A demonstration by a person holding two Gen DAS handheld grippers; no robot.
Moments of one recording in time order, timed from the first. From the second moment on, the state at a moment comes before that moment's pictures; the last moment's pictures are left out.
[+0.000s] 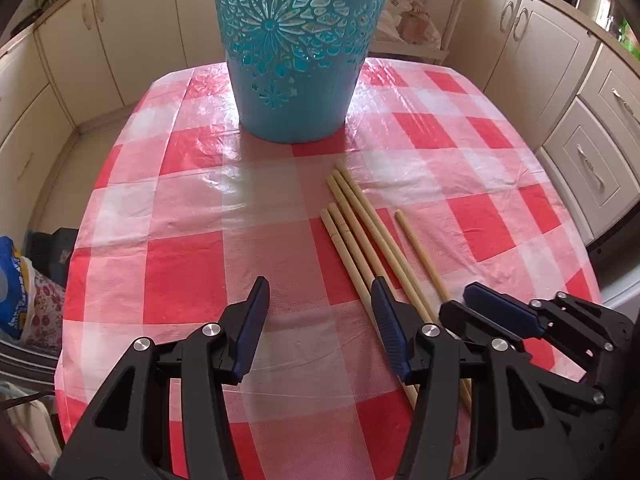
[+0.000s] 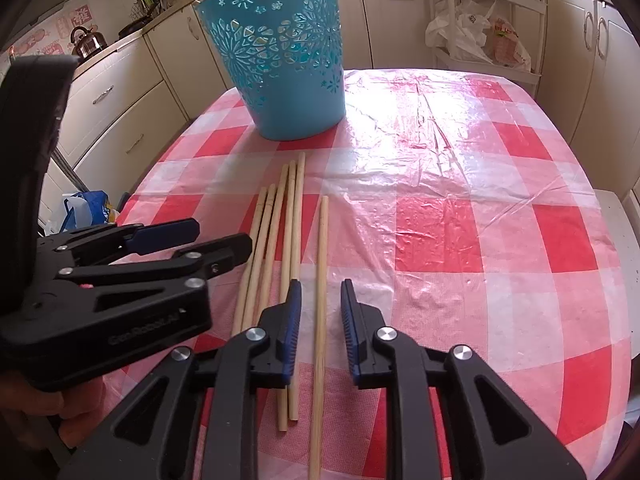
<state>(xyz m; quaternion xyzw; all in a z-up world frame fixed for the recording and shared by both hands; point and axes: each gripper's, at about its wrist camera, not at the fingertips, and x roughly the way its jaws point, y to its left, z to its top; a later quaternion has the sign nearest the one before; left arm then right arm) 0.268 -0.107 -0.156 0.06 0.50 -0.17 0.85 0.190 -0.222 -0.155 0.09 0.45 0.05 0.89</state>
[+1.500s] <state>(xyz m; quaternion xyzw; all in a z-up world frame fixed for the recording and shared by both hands) 0.281 -0.120 -0.161 0.16 0.47 -0.26 0.83 0.211 -0.231 -0.157 0.04 0.45 0.03 0.89</state>
